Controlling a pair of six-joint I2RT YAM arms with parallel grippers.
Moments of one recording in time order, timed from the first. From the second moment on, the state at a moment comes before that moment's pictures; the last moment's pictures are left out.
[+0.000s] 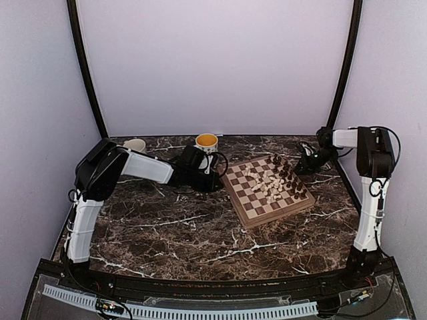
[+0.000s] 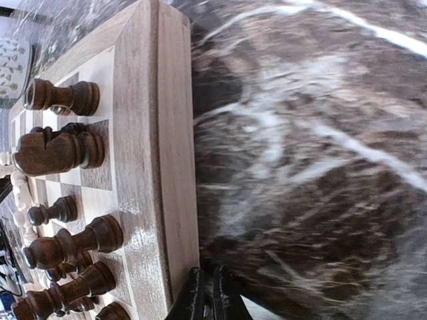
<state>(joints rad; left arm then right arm) -0.70 2.28 1.50 0.05 0.31 -0.48 -0.03 2.24 1.65 -0.77 -0.62 -0.16</state>
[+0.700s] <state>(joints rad) -0.69 1.99 1.16 -0.09 0.30 -0.38 0.16 2.11 1.43 -0.76 -0.63 -0.17</state>
